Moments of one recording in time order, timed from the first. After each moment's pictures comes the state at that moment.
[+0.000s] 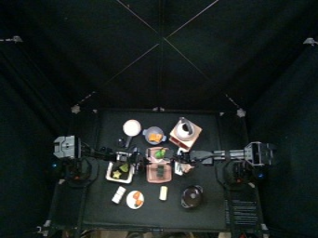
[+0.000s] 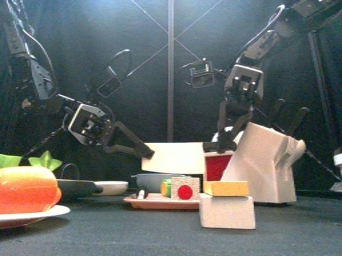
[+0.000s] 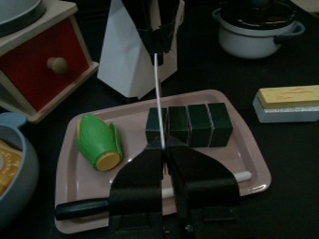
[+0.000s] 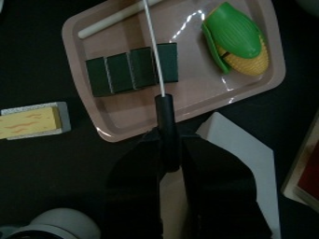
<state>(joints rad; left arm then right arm) 0.19 0.13 0.99 0.29 -0.84 -0.01 -0.13 -0.09 0.61 0.03 0.54 0.12</state>
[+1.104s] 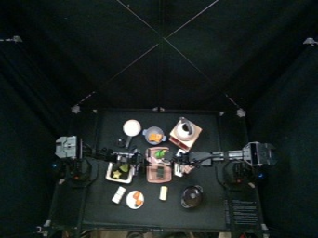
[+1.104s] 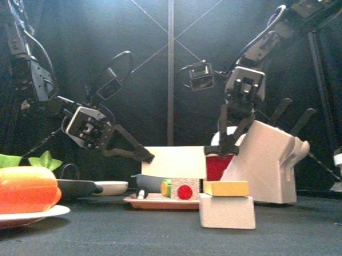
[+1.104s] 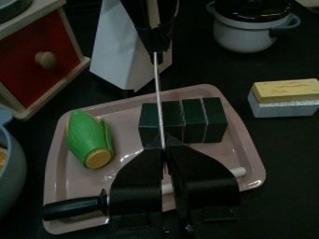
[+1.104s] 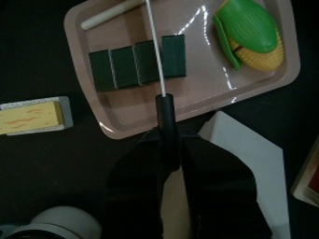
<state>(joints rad) 0.17 0.15 0.99 0.28 -0.84 -0.01 -0.11 -0.07 0.61 0.04 0.54 0.12</state>
